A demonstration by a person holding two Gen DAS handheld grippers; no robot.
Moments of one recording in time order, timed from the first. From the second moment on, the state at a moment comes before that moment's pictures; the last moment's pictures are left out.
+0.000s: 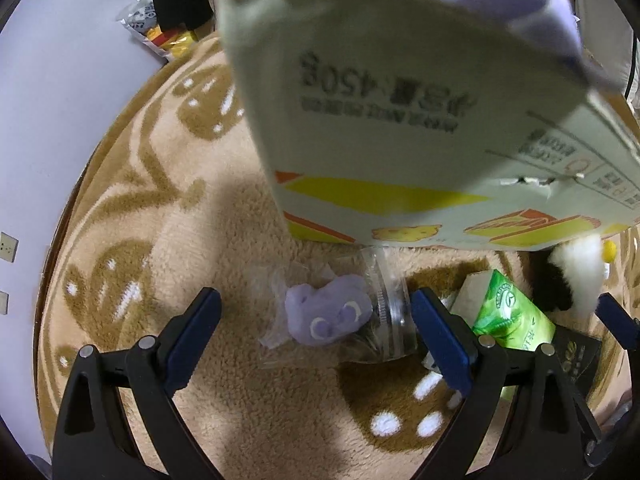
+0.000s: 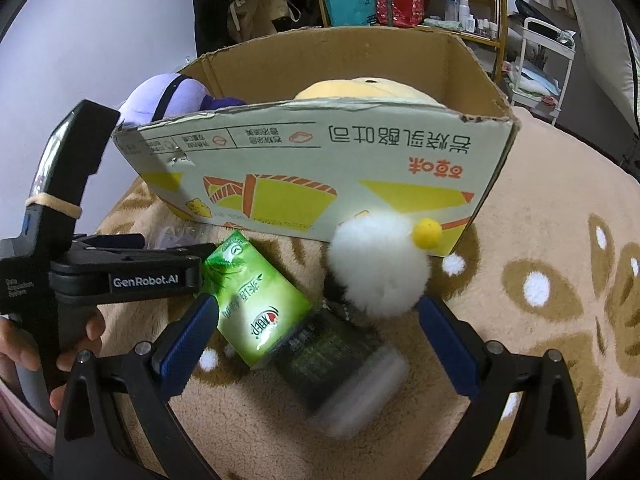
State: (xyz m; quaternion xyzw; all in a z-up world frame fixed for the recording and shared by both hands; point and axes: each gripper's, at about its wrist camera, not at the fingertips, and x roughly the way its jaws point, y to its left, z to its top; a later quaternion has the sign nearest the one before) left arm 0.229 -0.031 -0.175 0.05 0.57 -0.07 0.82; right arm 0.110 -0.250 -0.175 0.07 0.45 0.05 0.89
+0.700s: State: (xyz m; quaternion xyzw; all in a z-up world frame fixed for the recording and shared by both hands) left arm 0.221 -0.034 -0.178 0.06 0.57 -0.06 0.82; right arm 0.095 -0.290 -0.193 0.14 0.50 0.03 0.85
